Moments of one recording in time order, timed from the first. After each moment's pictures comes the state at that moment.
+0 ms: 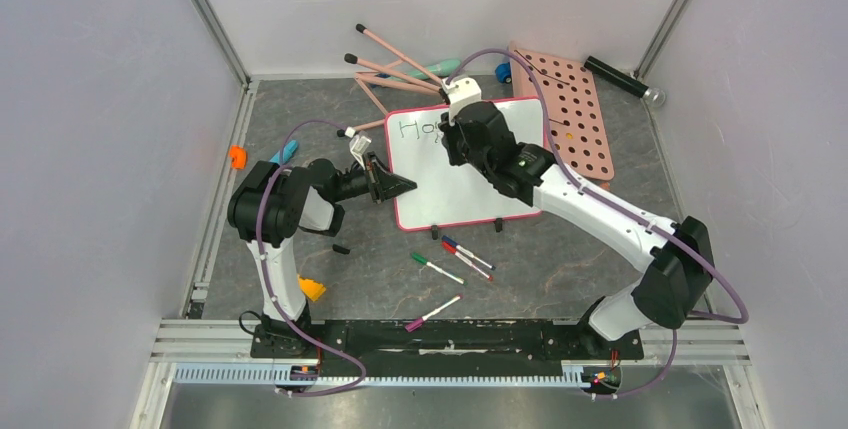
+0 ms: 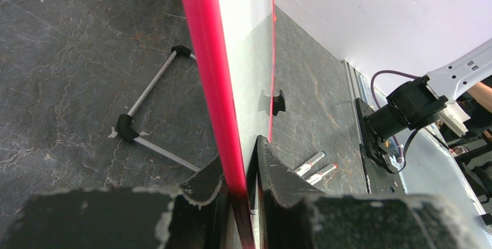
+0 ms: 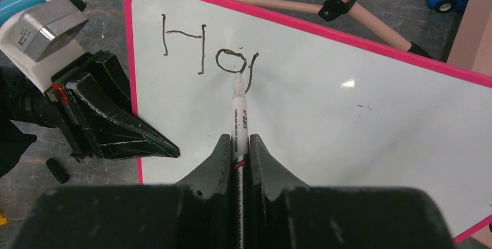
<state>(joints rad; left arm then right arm) -0.21 2.00 0.61 1.50 1.07 -0.68 0.77 1.51 1.32 -0.26 0.30 0.14</state>
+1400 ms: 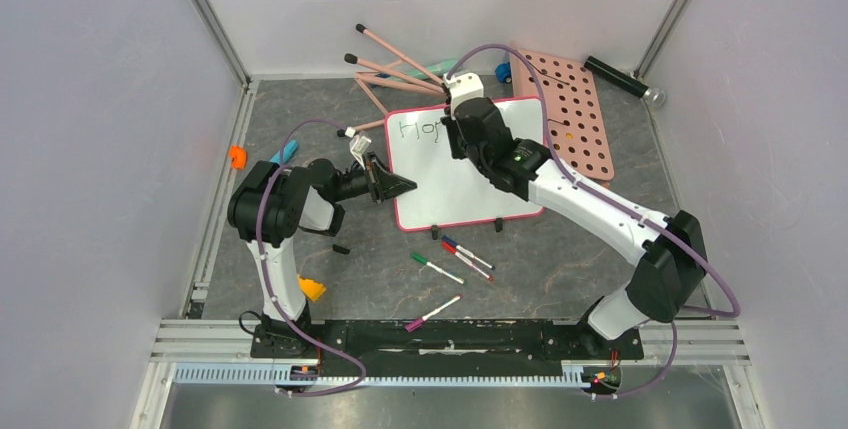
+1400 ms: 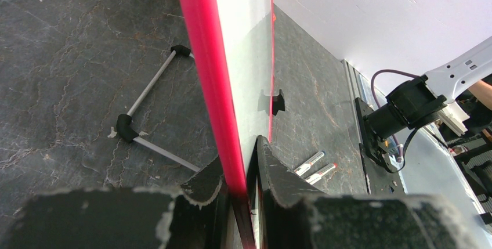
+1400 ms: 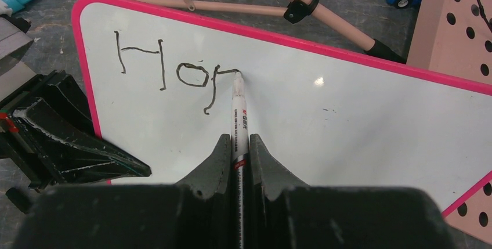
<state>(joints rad) -0.21 2.00 0.61 1.50 1.07 -0.68 0.76 1.55 1.36 -0.27 0.40 0.13</state>
